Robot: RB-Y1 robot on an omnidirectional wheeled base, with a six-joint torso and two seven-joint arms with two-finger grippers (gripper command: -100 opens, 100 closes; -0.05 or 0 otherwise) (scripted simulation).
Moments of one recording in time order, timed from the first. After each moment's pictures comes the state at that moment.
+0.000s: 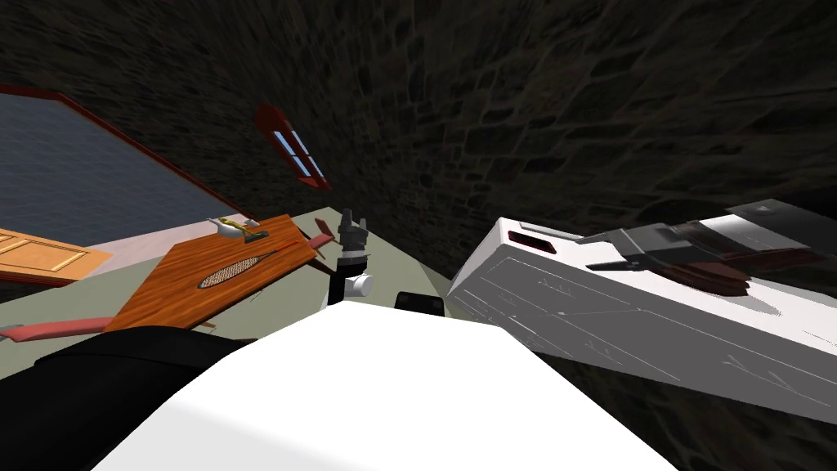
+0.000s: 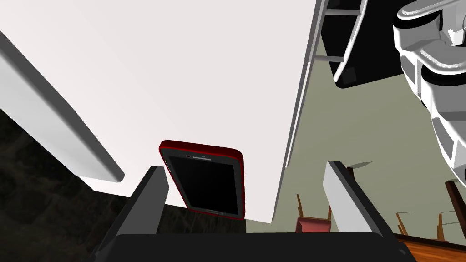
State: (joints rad) left arm 0.49 -0.01 -0.02 -2.30 0.11 -0.37 -0.16; right arm 0.23 -2.13 0.15 -1.18 0.58 -1.32 0.13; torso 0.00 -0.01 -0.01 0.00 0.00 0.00
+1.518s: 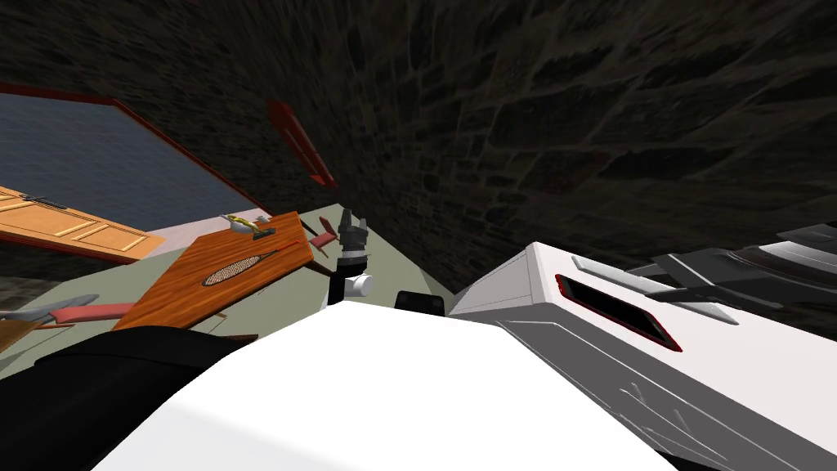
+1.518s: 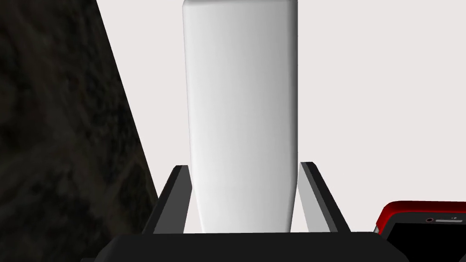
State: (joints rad) left arm 0.48 -0.02 -0.02 -2.30 0.11 -0.37 -0.16; right arm 0.36 -2.20 0.25 -1.08 0.69 -1.36 0.13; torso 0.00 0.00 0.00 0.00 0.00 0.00
